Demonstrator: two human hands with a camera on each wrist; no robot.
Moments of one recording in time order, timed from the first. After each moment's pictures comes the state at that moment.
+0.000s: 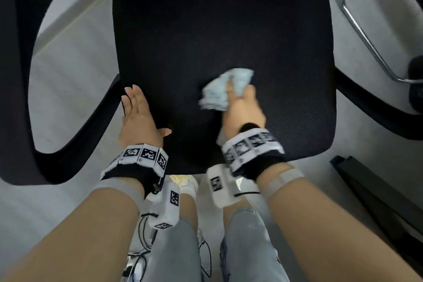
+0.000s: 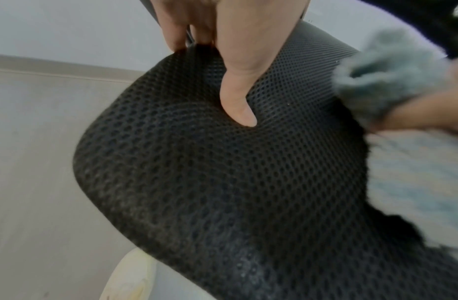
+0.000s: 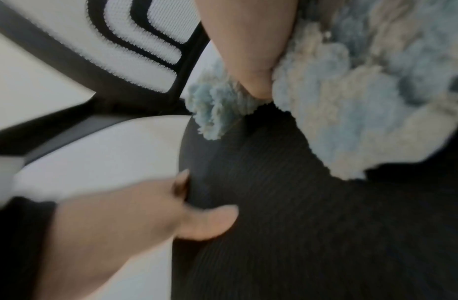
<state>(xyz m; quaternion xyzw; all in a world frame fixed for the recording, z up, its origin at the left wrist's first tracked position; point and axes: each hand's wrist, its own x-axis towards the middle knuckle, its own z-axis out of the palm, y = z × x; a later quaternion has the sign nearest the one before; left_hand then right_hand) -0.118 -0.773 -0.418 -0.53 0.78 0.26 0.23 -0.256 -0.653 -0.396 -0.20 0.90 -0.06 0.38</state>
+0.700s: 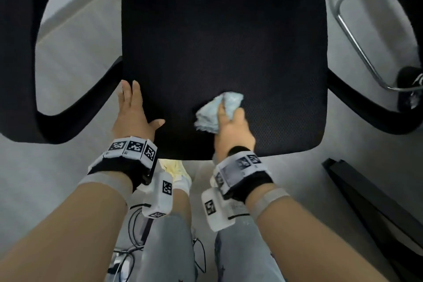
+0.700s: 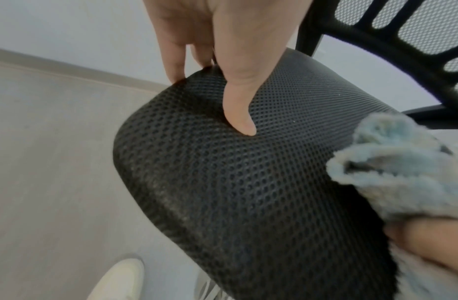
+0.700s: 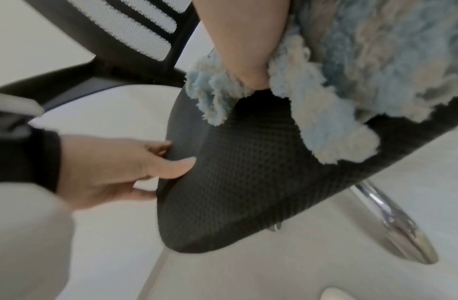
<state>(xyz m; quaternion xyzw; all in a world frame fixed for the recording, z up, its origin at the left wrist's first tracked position) -0.094 -0.768 -0.409 -0.52 0.77 0.30 0.21 -0.201 -0.618 -0.392 -0.24 0.89 0.01 0.39</state>
